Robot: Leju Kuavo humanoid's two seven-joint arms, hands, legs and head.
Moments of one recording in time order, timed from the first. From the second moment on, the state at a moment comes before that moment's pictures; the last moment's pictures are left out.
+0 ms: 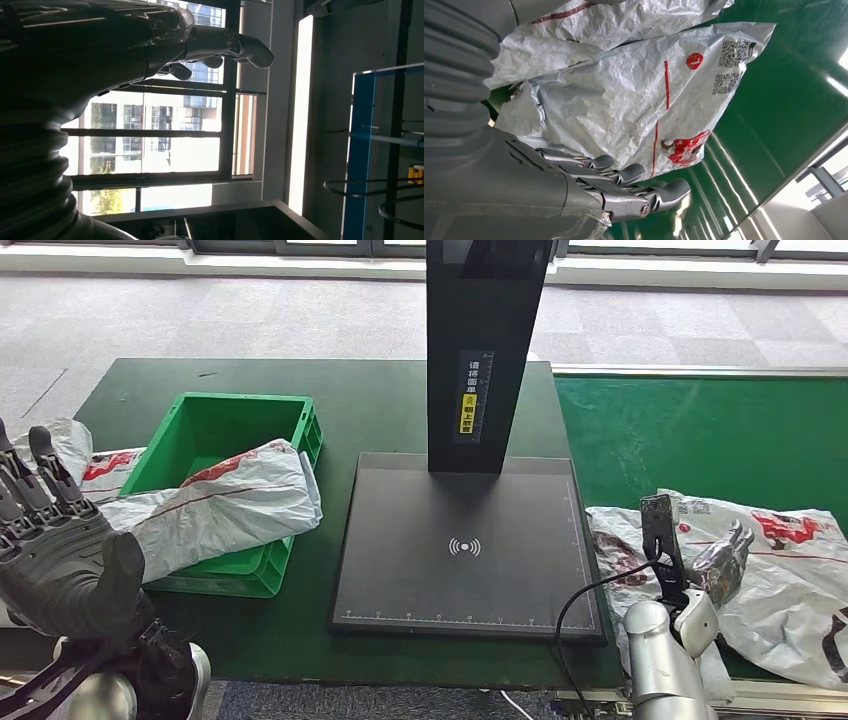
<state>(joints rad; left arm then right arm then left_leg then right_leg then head) 0.02 -0.19 -0.13 -2.09 0.01 0.24 -0.70 -0.40 0.08 -0.32 -0.80 1.22 -0.51 0.06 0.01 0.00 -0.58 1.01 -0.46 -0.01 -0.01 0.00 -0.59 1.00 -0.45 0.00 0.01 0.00</state>
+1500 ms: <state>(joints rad) 0.01 -0.18 -0.13 -2.08 -0.02 0.20 -0.70 -0.47 0.04 -0.34 -0.48 1.18 -0.30 -0.02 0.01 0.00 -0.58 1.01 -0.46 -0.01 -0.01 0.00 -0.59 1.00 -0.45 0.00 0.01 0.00</state>
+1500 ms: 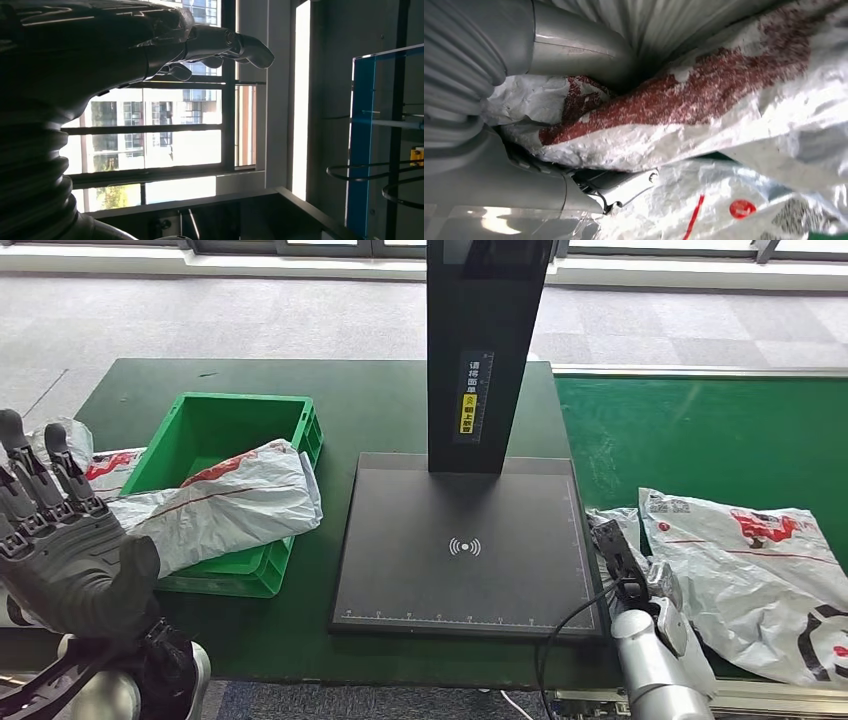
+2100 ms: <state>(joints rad) 0.01 -0.18 -0.13 -2.09 -0.03 0.21 -0.70 -0.27 0.17 -0.31 -1.15 1.10 -0.41 -0.17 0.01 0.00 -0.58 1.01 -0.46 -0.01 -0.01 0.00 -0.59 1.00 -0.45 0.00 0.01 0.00</state>
